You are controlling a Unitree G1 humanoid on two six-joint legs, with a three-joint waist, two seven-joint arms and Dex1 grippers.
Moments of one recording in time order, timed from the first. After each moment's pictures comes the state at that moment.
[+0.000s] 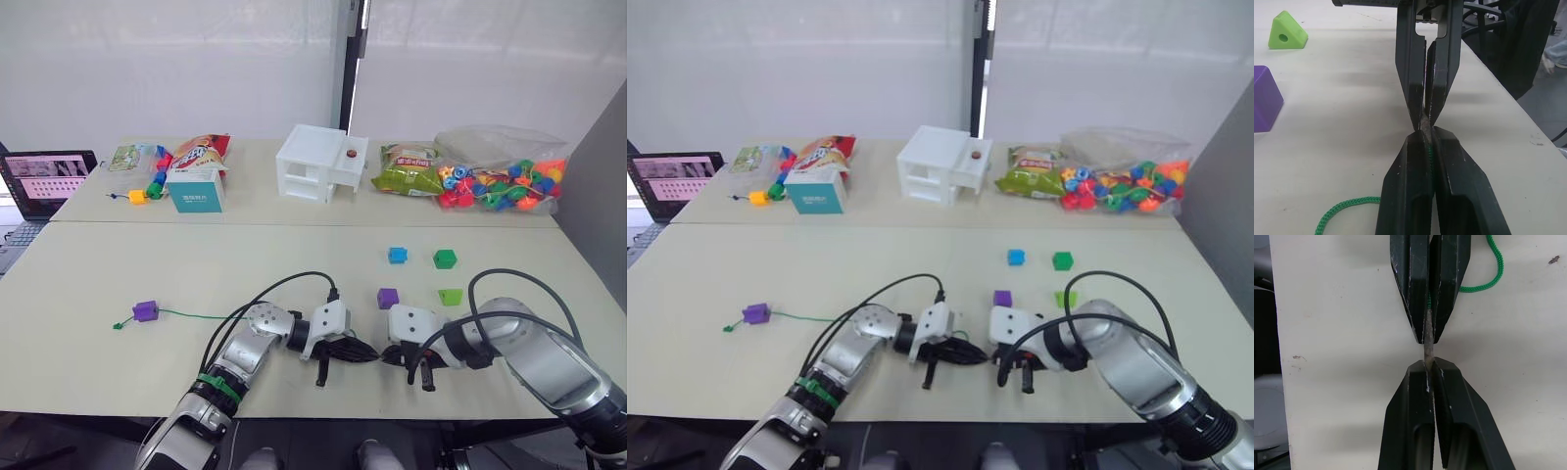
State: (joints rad) left arm -0.53 0.19 -0.39 0.36 -0.12 0.00 -1.28; right arm -0.38 -0.92 0.37 -0.48 0.11 0.75 1.13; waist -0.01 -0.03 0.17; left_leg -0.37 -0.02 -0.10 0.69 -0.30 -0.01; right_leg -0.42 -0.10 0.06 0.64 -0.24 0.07
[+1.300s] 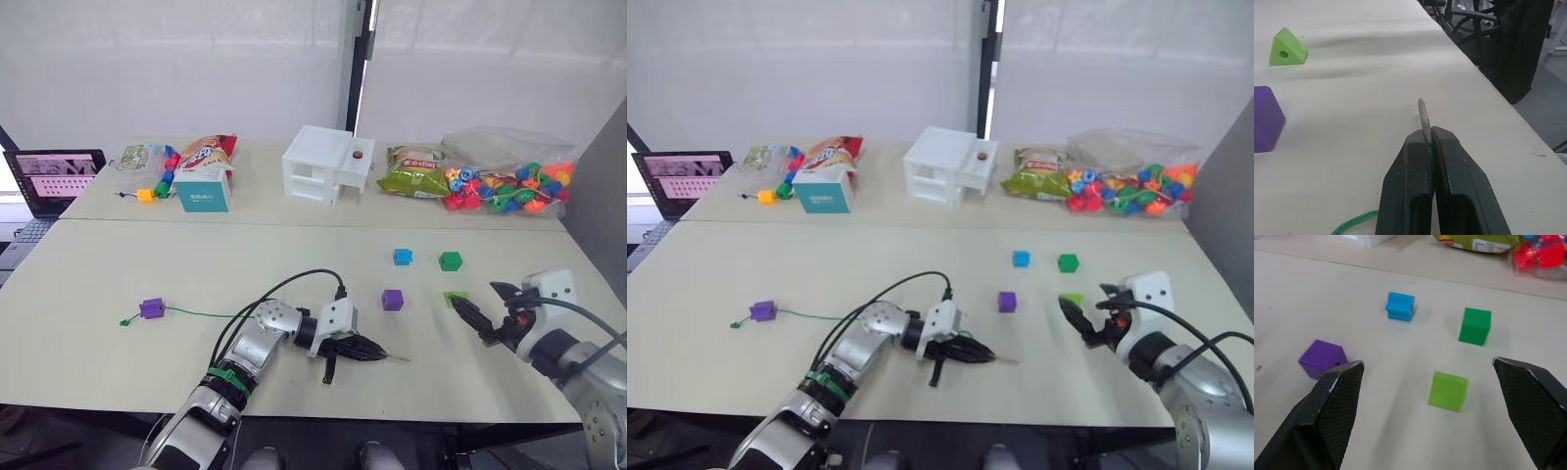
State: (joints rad) left arm -0.58 0.14 -0.39 0.45 -0.12 -0.06 -1.30; right arm 0.06 -0.46 -0.48 -0.49 0.39 0.70 0.55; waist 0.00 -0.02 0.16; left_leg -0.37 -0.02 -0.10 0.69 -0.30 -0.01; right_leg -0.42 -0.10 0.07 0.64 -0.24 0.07
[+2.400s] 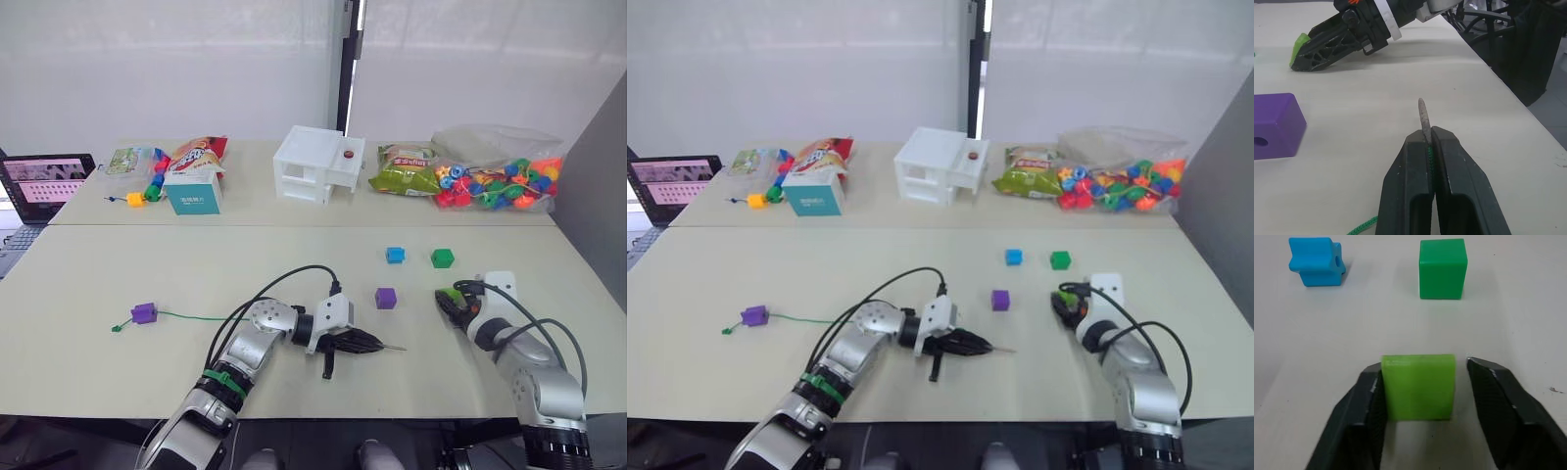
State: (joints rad) left arm -0.56 0.16 -0.37 0.40 -0.12 -0.05 -1.24; right arm -0.18 -0.39 -0.27 -0.07 0.28 0.54 0.33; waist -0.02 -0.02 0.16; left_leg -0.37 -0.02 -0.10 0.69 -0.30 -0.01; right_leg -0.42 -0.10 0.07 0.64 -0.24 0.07
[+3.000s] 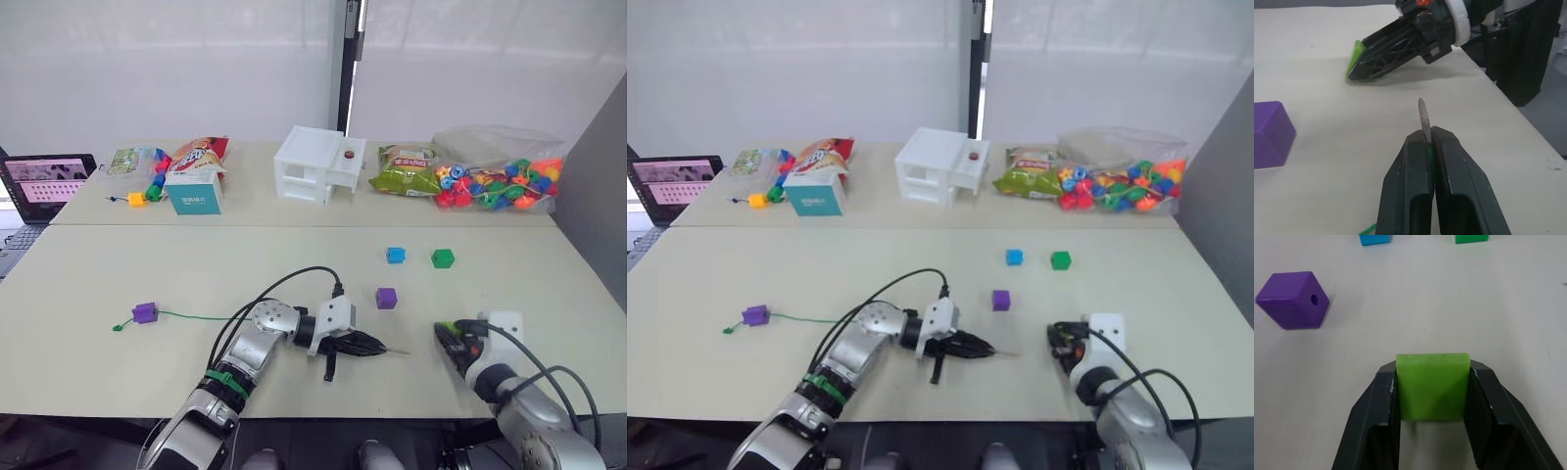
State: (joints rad) left arm -0.56 0.14 -0.38 0.43 -0.12 -0.07 -1.27; right arm 0.24 -0.22 -0.26 -0.62 0.38 0.72 0.19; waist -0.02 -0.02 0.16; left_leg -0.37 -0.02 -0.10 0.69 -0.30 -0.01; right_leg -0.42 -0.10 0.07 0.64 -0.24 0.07
